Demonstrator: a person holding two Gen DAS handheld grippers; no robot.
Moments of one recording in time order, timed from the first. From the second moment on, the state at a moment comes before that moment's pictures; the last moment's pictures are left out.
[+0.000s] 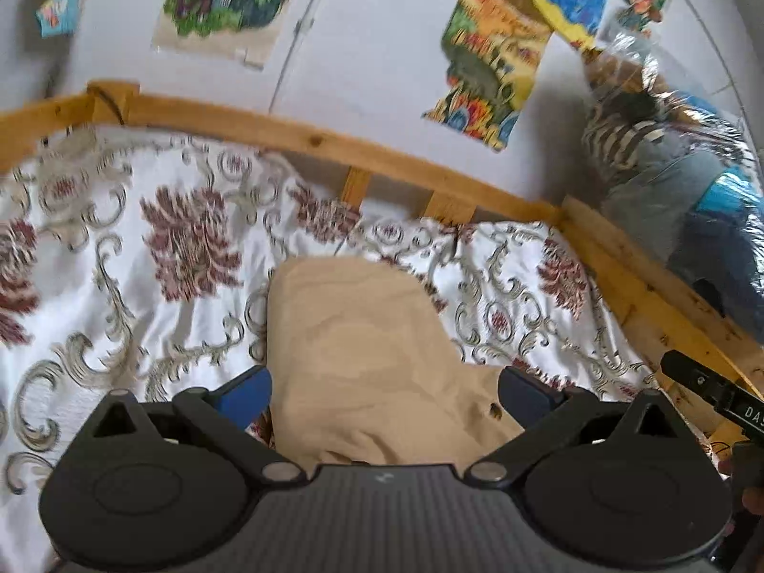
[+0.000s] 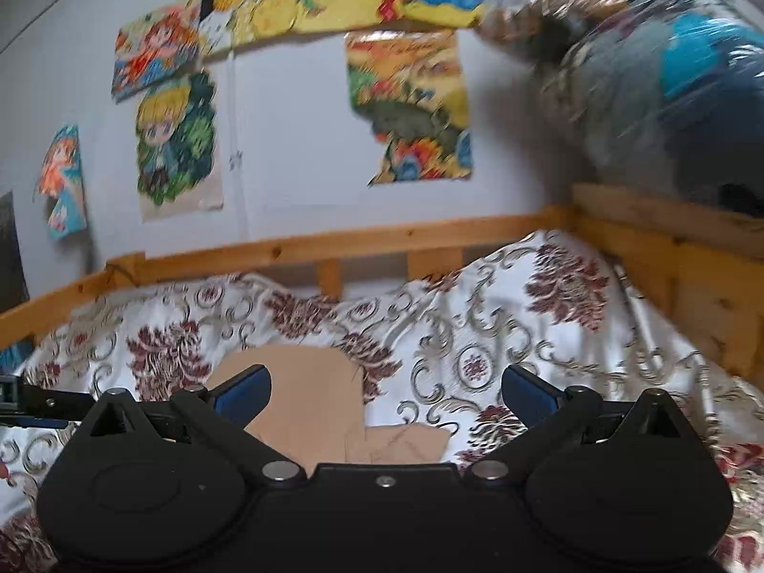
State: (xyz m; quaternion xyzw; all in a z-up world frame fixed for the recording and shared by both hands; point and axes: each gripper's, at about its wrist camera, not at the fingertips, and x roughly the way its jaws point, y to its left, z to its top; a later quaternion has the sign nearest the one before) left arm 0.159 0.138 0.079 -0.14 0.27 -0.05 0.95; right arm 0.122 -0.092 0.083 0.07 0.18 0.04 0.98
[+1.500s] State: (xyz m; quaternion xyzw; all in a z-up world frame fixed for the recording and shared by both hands) left arm 0.056 0.116 0.008 -0.02 0.32 0.04 0.95; right arm -0.016 -0.035 0.009 0.00 0.22 0.01 0.98
